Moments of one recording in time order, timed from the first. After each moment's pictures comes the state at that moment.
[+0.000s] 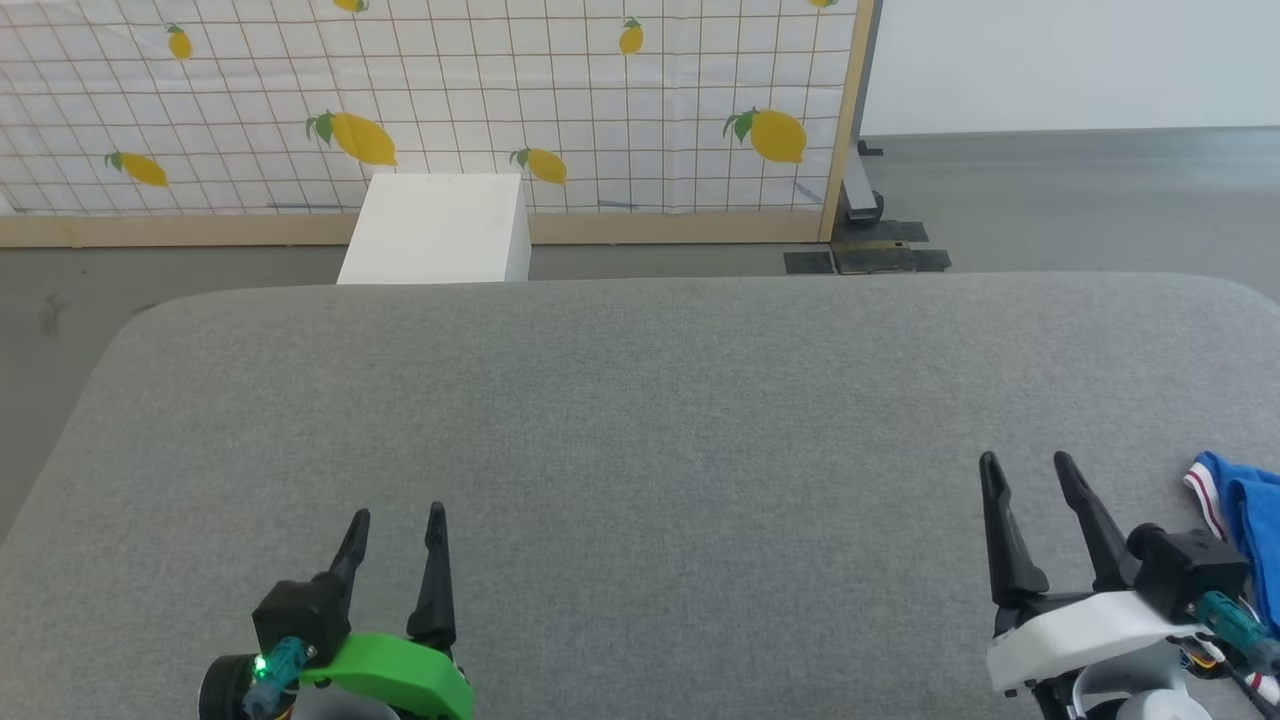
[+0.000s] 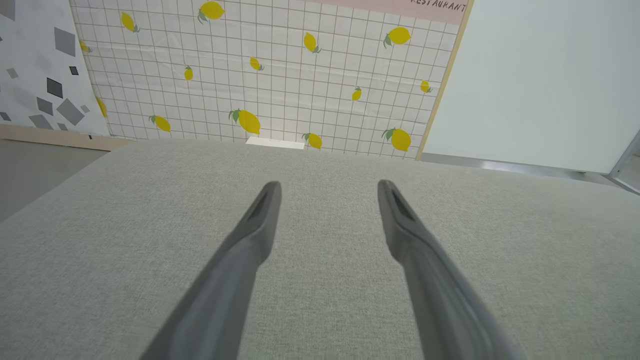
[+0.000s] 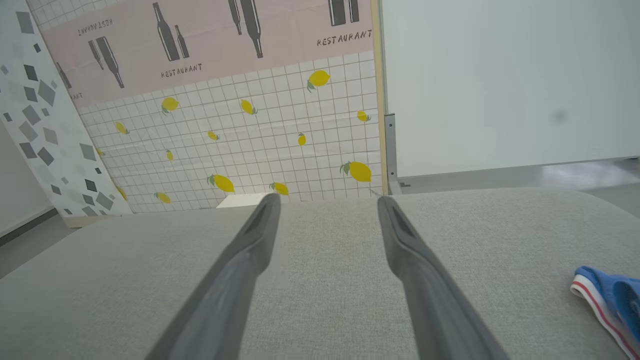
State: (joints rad) left arm 0.01 0.07 -0.06 0.20 -0.21 -0.03 -0.24; right arm 0.00 -0.05 -0.04 0.14 0.21 0.13 -0.19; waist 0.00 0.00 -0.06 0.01
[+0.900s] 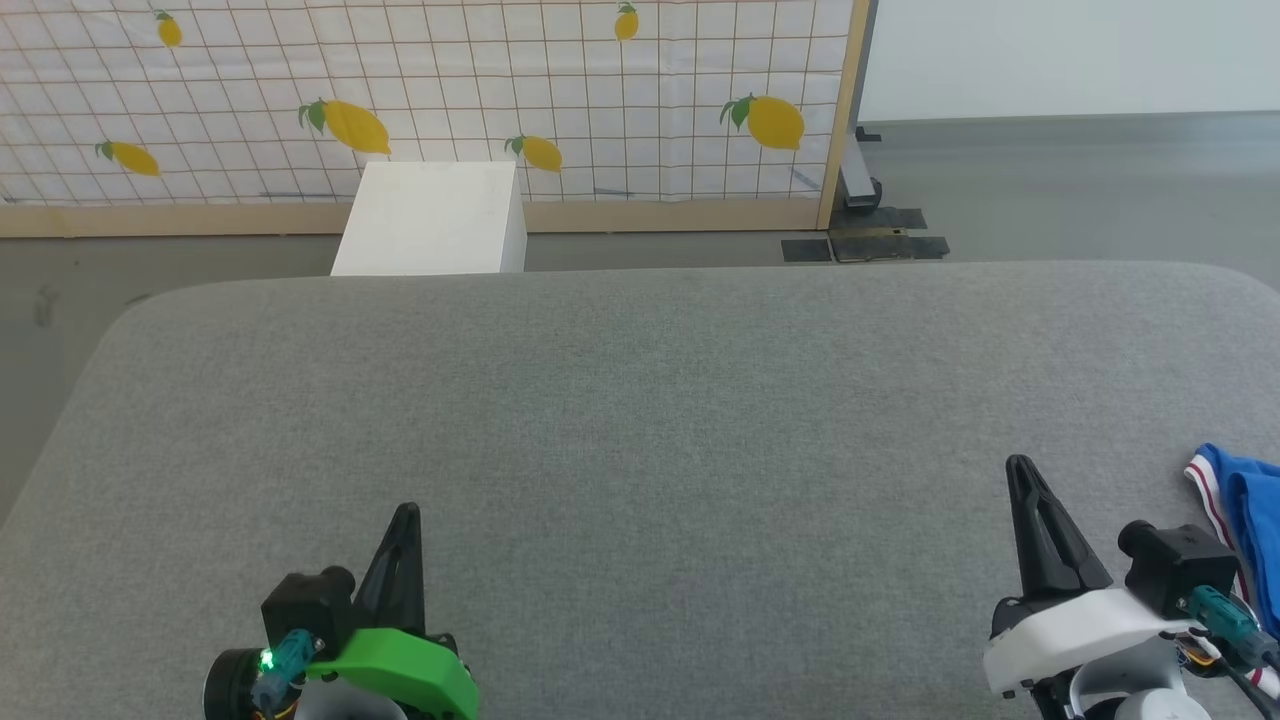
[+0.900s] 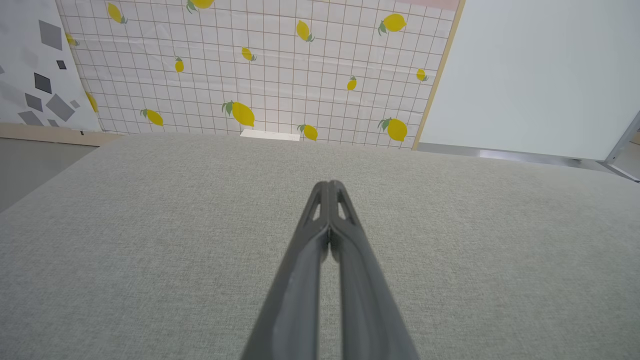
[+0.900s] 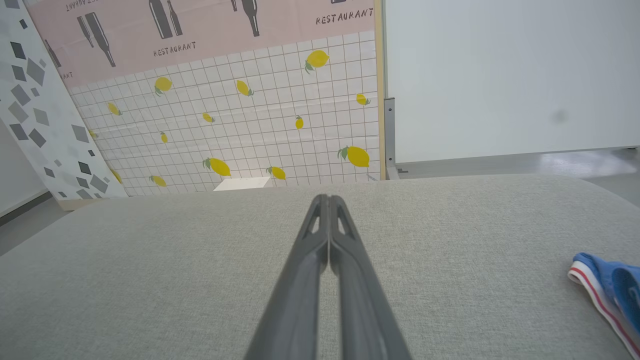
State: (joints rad) left arm 0.01 0.06 -0.07 0.19 -0.20 -0.03 -0.21; right arm 0.00 -0.05 -0.03 0.14 0.19 0.13 -0.15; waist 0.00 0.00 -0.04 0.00
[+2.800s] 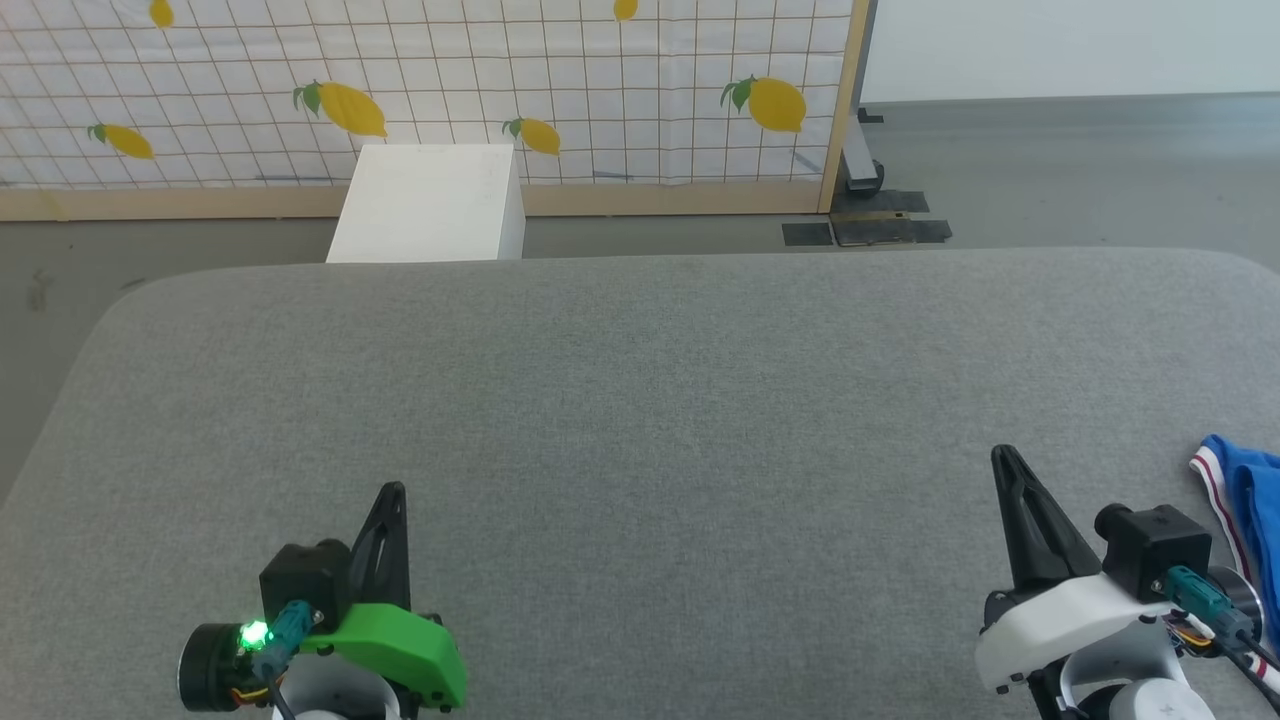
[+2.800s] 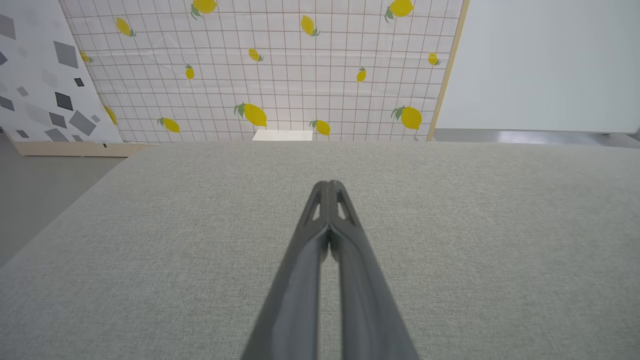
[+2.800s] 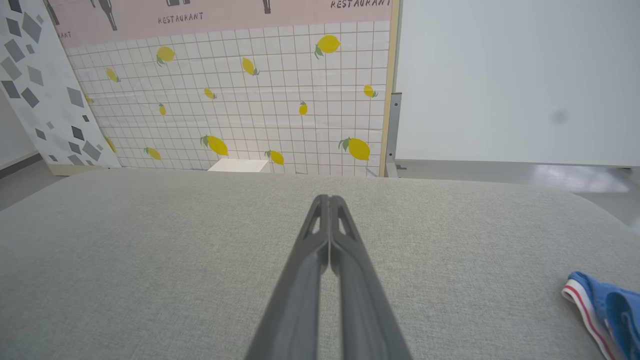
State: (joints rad) left arm 0.01 0.06 -0.04 0.09 -0.10 -0.02 -0.11; right arm 0.00 -0.05 -0.02 0.07 0.10 0.13 -0.08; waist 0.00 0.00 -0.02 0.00
